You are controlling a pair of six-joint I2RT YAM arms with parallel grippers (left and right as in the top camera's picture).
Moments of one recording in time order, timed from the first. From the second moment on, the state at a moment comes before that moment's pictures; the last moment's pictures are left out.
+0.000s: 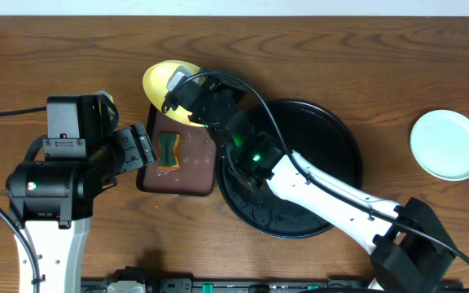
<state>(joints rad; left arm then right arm) -0.02 1.12 1.38 -1.26 0.02 -0.33 0.90 1.78 1.33 0.22 0.53 -0.61</state>
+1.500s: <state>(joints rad) -0.02 1.12 1.38 -1.26 0.02 -0.33 0.94 1.78 1.33 0.25 0.62 -0.69</state>
